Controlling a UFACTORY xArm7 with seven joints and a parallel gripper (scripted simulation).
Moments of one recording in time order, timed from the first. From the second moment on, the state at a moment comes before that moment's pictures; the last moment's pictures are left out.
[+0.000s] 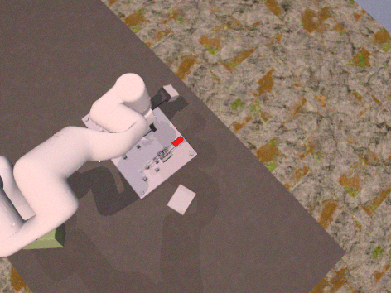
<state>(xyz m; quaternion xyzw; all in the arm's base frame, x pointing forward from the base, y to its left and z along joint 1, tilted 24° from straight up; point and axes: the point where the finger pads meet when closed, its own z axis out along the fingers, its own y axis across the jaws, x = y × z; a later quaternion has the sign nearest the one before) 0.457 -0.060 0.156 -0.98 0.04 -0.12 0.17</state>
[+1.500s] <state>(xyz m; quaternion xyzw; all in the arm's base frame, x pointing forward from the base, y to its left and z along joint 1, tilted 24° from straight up) 0.449 -0.059 0.154 -0.98 0.04 -0.12 0.17</state>
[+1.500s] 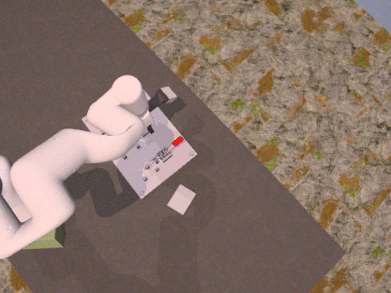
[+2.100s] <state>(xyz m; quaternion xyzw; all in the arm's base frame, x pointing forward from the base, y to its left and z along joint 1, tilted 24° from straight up) 0.445 -0.059 0.153 -0.98 0.04 -0.12 0.17</state>
